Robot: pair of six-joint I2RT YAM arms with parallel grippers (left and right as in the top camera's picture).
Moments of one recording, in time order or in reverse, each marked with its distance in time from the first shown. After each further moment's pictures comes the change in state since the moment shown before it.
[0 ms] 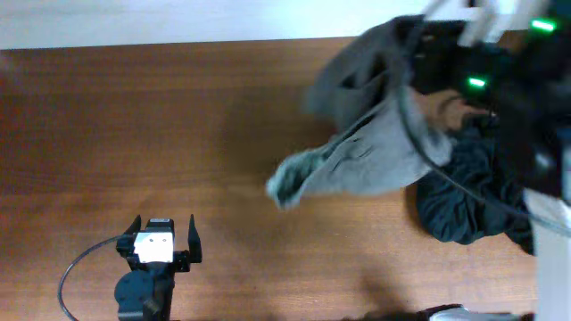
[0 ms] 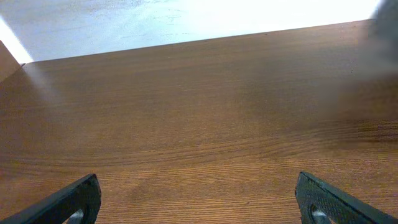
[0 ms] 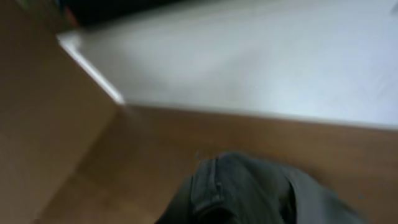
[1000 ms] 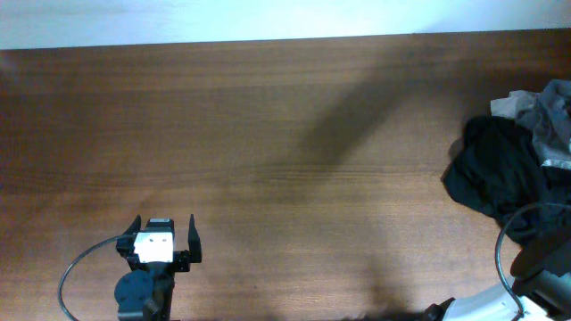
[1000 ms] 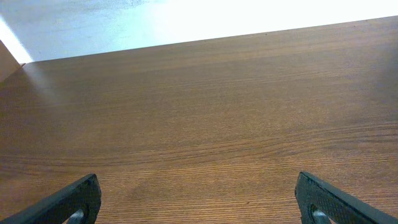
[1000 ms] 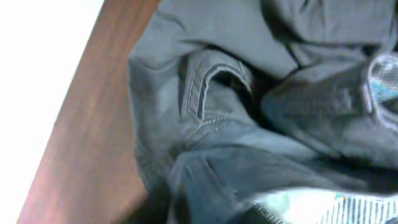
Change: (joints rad) left arm 0.000 0.000 0.000 0.000 0.000 0.000; right arm -0.907 0.363 -0.292 0.073 0.242 0.221
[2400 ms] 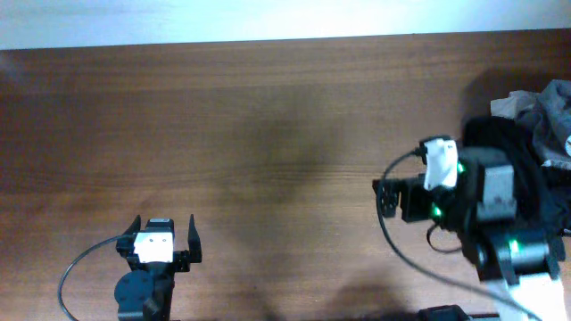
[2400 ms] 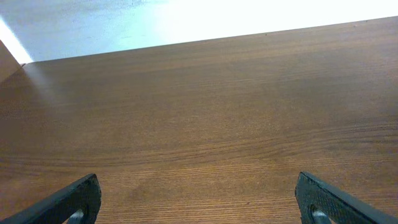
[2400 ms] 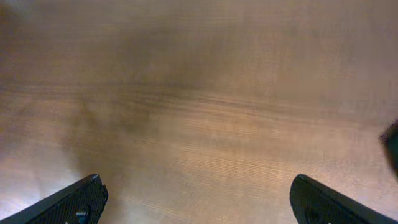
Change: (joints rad) left arm 0.000 0.000 0.001 0.000 0.000 0.000; right arm 0.813 -0.869 -0.740 -0.031 -0.105 -0.338
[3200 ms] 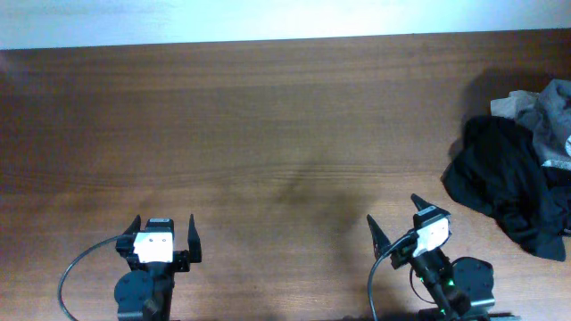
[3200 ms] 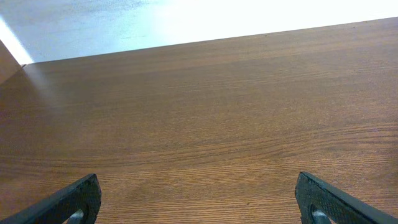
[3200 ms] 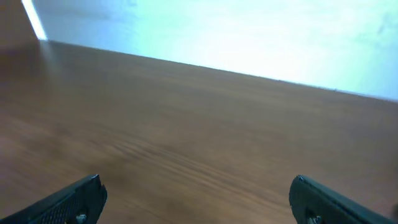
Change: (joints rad) left arm 0.000 0.001 0.003 0.000 0.000 0.000; right arm 0.004 -0.955 -0.881 0.632 -0.028 -0.168
